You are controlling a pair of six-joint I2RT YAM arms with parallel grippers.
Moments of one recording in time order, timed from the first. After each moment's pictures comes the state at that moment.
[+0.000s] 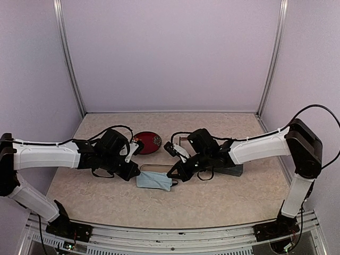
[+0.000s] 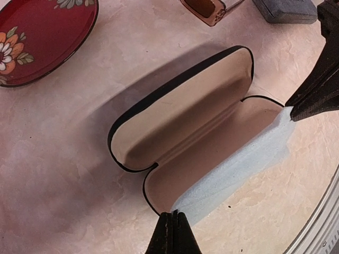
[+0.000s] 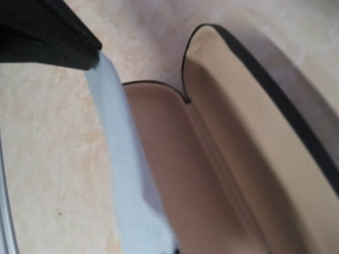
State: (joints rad) left arm -0.79 1.41 0.81 -0.32 0.10 -0.19; right arm 0.91 1.81 1.06 0.01 -0.45 0.18
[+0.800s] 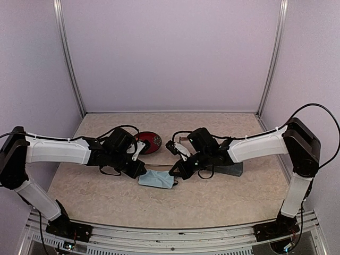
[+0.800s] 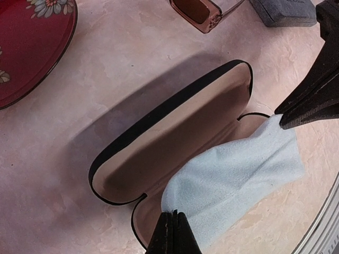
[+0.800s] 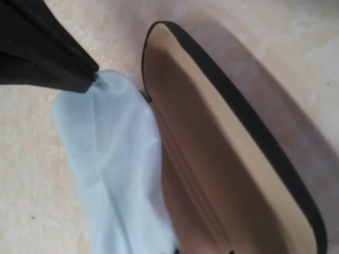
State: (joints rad) left arm -0.78 1.53 0.88 -0.27 0.13 -0.19; right arm 0.88 1.83 1.09 -0.02 -0.41 0.18
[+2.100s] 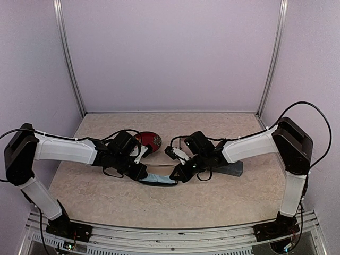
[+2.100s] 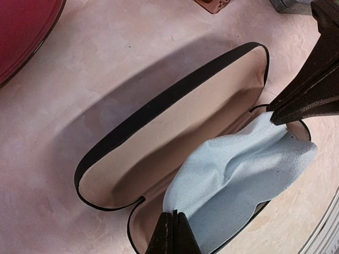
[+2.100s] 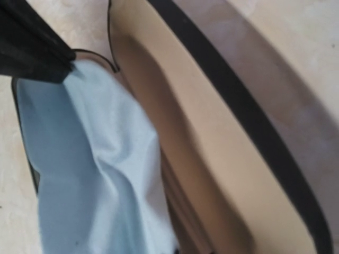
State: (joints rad) left arm -0.78 1.61 0.89 -0.27 0.15 -0.19; right arm 0.87 1.92 1.12 -0.06 -0.41 0.14
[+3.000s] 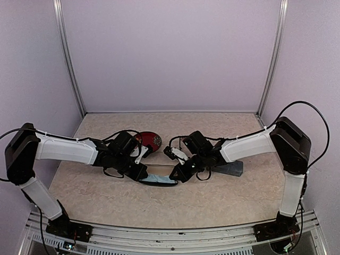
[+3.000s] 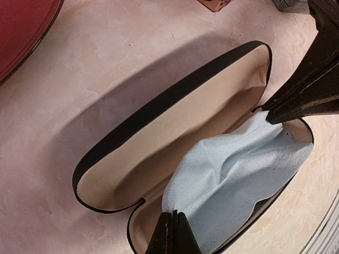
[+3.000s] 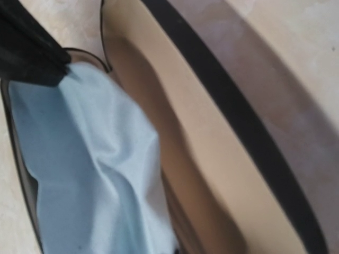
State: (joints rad) left arm -0.78 1.62 0.89 -0.26 0.15 -0.20; right arm 0.87 1.94 1.15 -0.08 -0.41 0.12
